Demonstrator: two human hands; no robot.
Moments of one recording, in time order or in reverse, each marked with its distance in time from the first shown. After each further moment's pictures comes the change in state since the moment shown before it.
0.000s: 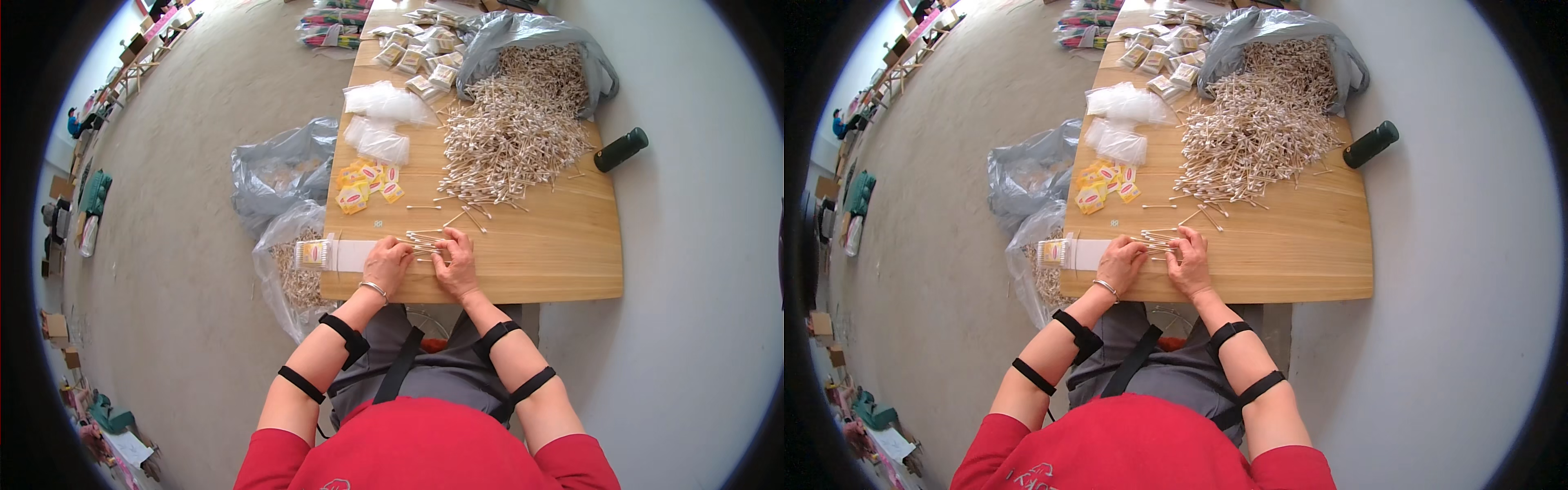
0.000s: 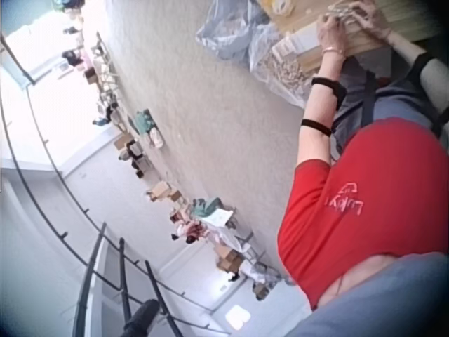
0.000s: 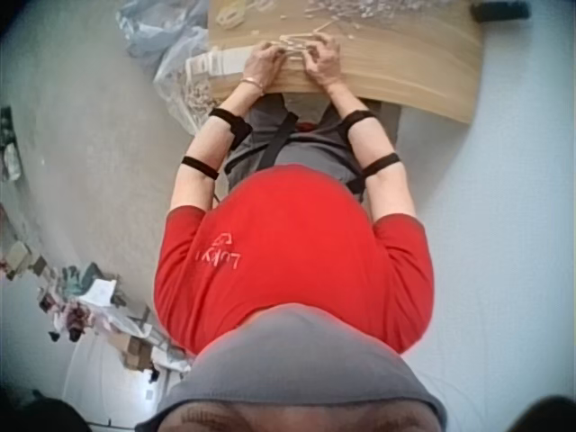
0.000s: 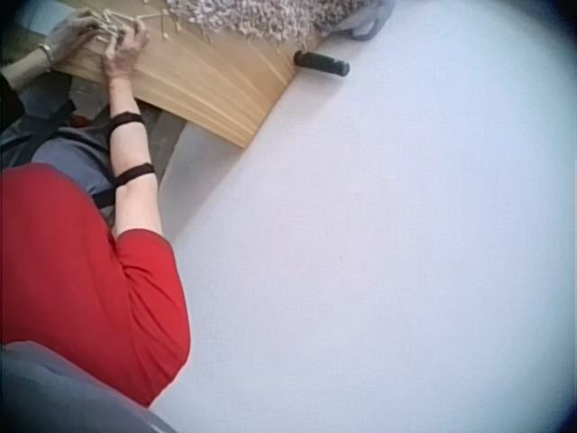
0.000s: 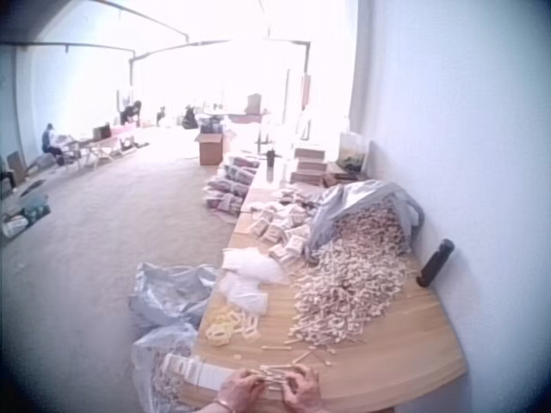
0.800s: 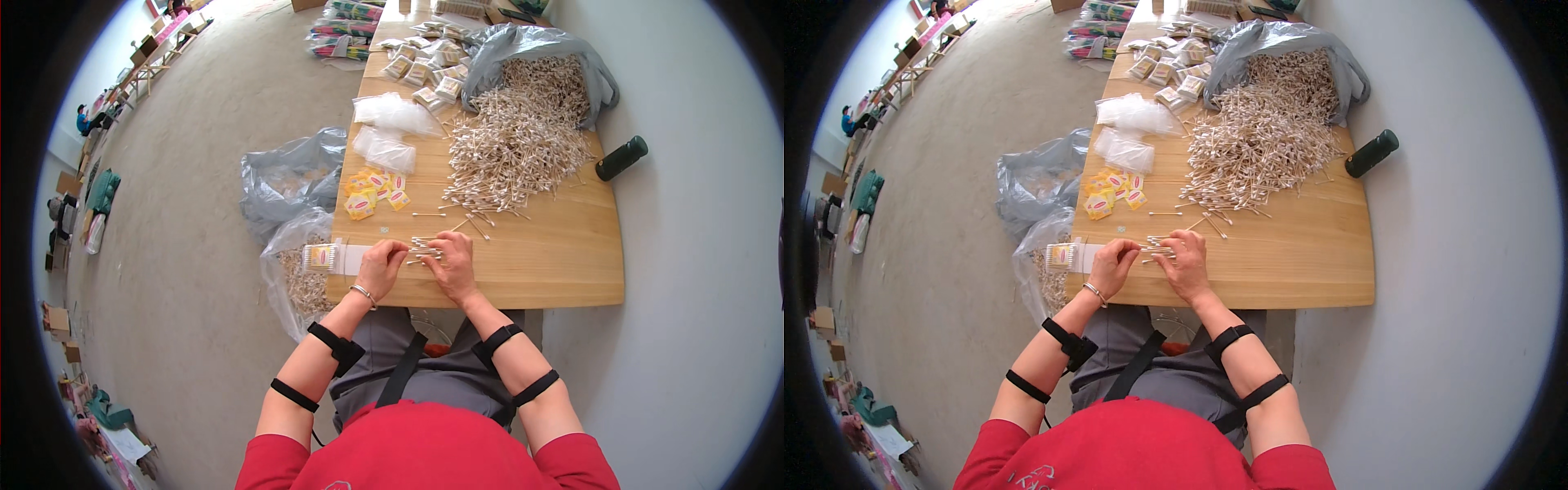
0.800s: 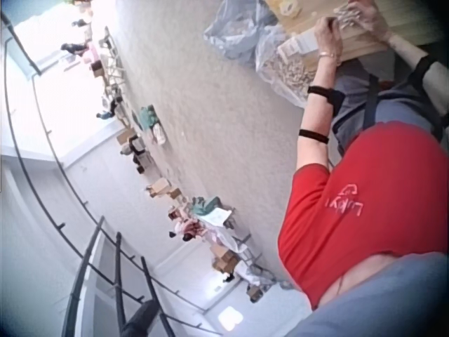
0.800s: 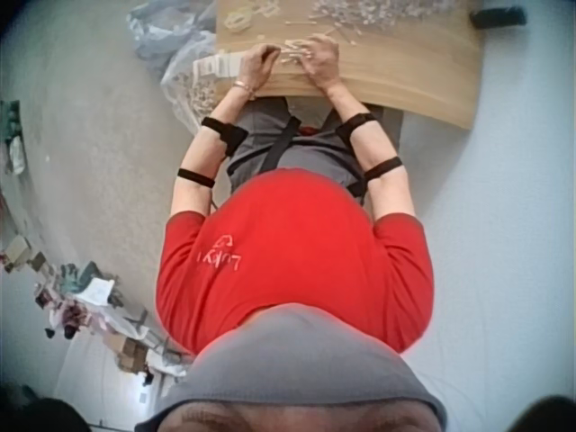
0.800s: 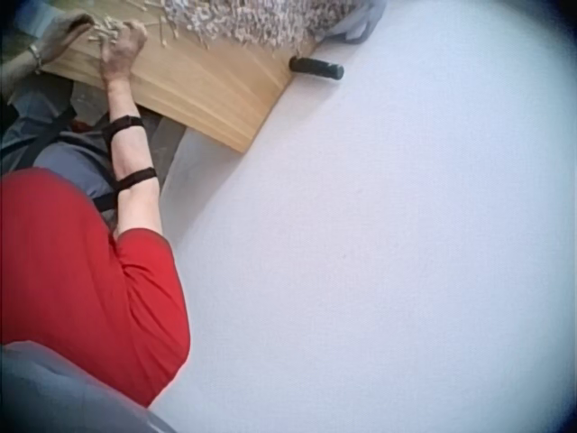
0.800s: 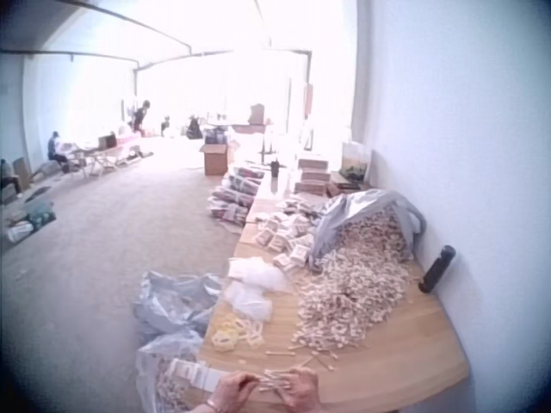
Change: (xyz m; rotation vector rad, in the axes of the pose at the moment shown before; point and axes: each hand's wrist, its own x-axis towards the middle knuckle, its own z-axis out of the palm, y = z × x) left_hand 0.003 0.005 -0.032 -0.293 0.050 -0.044; right_hand 0.016 -0.028 -0.009 -0.061 0.031 -0.167
